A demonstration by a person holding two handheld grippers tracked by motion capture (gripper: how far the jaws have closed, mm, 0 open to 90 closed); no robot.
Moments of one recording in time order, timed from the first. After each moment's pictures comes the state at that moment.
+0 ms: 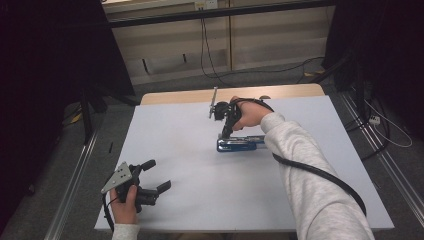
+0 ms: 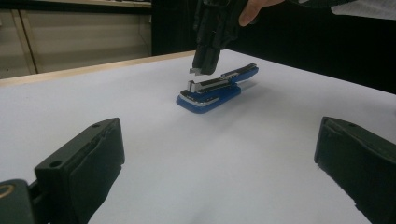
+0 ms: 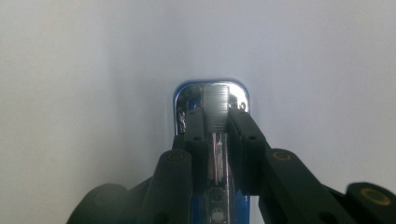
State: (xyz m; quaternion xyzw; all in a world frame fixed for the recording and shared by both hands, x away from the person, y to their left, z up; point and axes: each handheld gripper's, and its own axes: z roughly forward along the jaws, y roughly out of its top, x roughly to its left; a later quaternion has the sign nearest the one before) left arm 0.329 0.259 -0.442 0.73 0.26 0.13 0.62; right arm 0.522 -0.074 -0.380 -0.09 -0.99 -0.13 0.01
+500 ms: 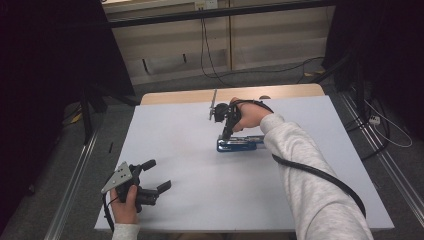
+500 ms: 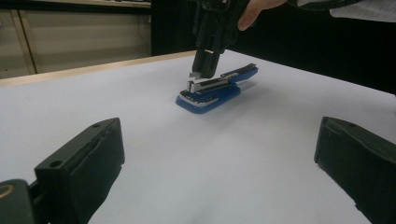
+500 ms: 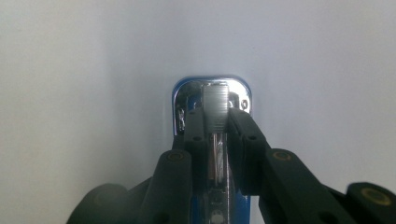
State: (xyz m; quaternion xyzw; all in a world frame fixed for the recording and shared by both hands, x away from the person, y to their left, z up) left arm 0.329 0.258 -0.442 0.73 0.26 0.13 0.62; right arm 0.522 -0.073 -0.385 -0.09 -0.99 -0.12 0.01
